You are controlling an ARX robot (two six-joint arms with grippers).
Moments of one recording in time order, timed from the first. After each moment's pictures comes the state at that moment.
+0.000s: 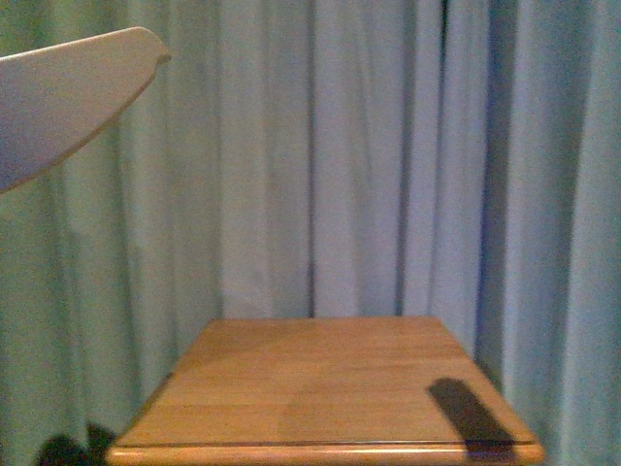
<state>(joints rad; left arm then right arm) 0.24 0.61 0.62 -0.15 0.41 0.16 0.66 0.52 0.48 -0.13 0.86 0.13</state>
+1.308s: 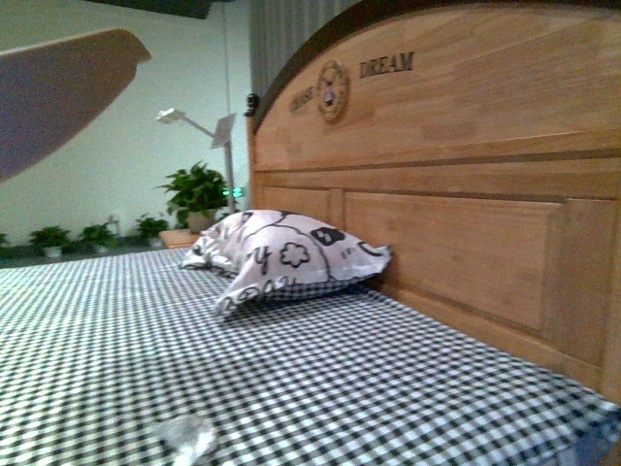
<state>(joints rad) 0.24 0.61 0.62 -0.15 0.39 0.16 0.66 0.52 0.47 -0.13 0.85 0.13</state>
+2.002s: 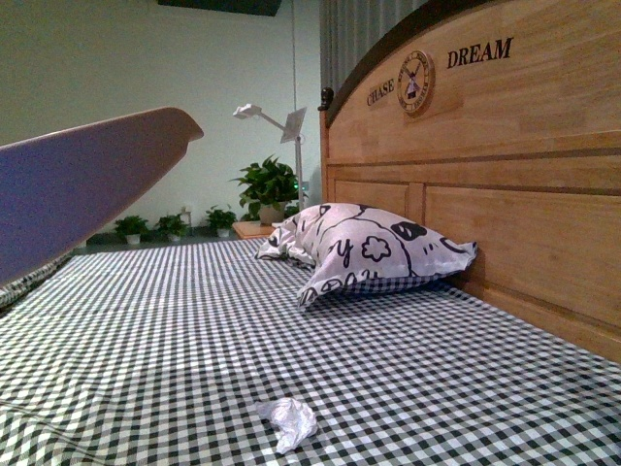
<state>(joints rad) 0.32 0.72 0.70 -0.37 0.62 0.25 0.66 0.52 0.47 -0.13 0.85 0.13</state>
